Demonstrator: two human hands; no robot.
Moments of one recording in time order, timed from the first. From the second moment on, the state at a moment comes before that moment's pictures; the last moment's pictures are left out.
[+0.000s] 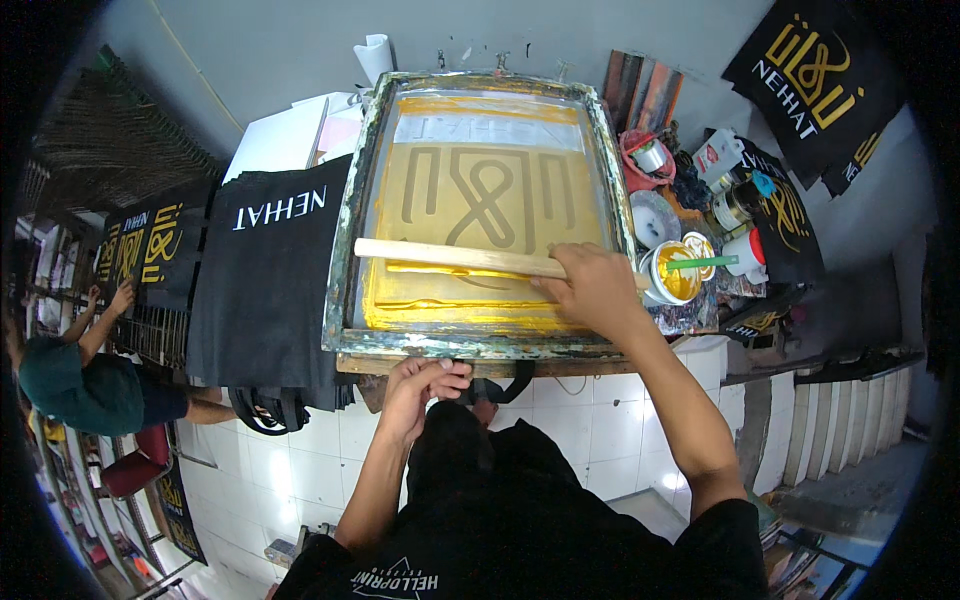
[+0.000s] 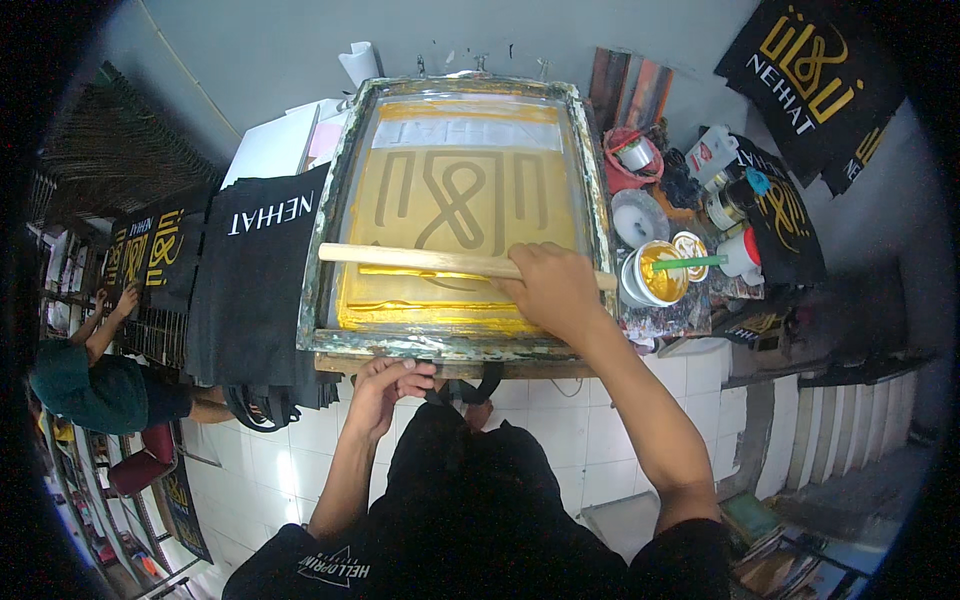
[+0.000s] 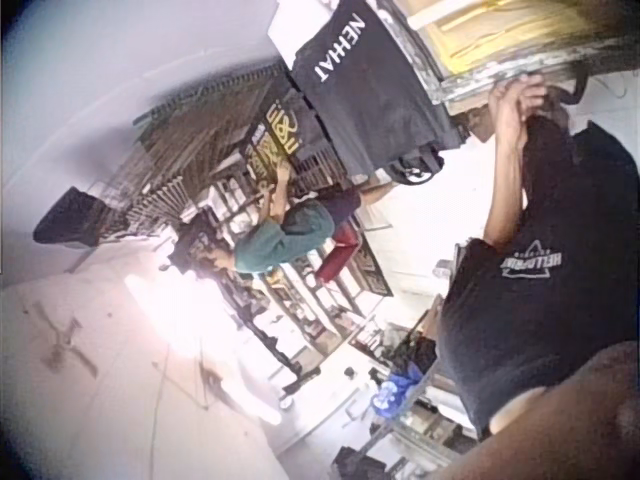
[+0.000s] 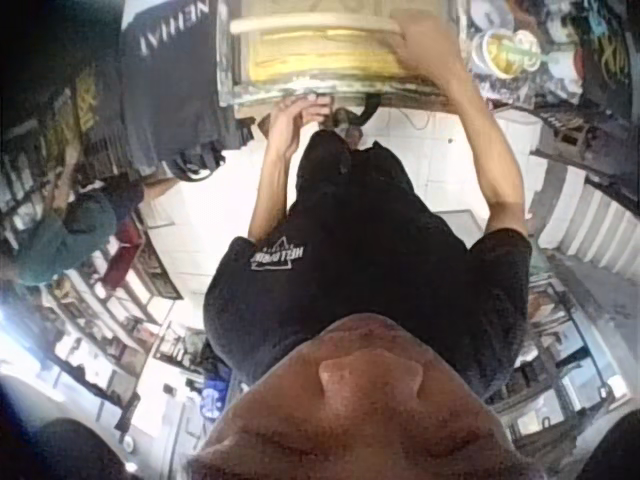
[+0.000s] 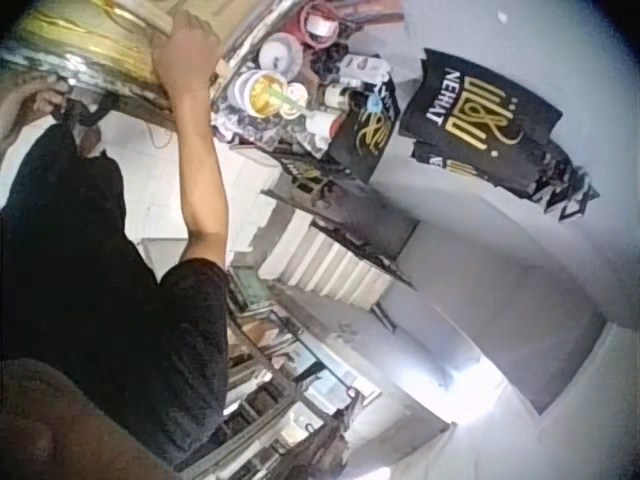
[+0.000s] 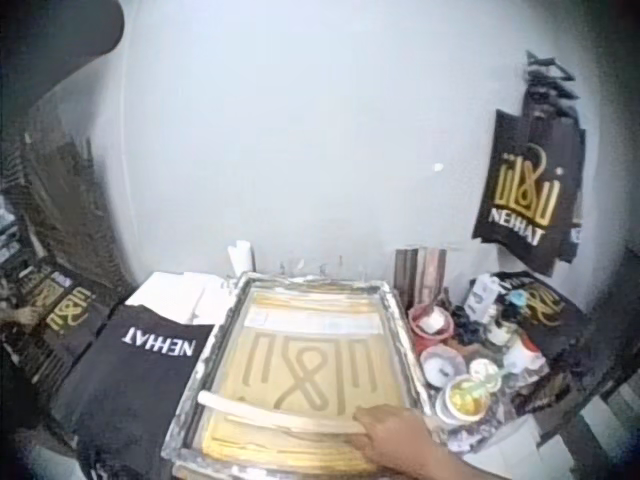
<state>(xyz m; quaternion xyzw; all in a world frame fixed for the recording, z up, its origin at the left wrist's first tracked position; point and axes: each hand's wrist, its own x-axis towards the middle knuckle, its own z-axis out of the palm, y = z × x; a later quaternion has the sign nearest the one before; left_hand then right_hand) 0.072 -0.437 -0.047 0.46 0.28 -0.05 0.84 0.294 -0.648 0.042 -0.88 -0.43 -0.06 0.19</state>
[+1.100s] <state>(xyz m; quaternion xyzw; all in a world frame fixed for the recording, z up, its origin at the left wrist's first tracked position) 0.074 -0.417 -0.024 0.23 0.33 -0.17 0.90 0.577 -0.525 0.070 -0.93 -0.36 0.03 0.11</state>
